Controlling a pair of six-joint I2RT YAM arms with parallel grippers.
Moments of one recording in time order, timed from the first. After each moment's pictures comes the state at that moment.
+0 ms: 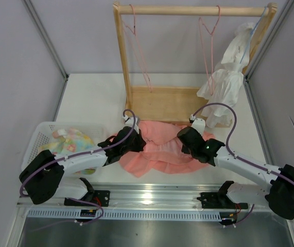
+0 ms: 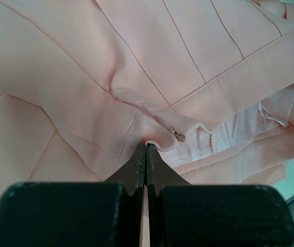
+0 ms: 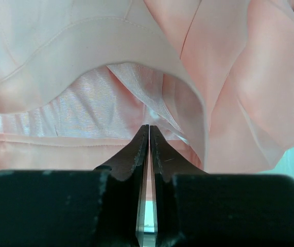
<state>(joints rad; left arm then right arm) -0.81 1.29 0.57 0.10 -0.17 -0.62 0.84 1.16 0.74 -0.52 0.50 0.80</state>
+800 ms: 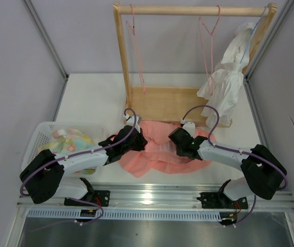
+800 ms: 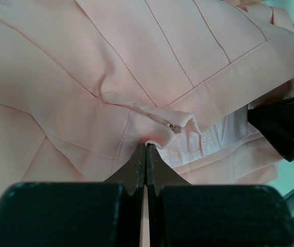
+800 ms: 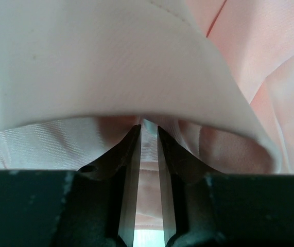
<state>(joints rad) -0.82 1.30 0.60 0.10 -0.16 -0.62 0.82 1.43 0.74 -0.42 0.44 0.77</state>
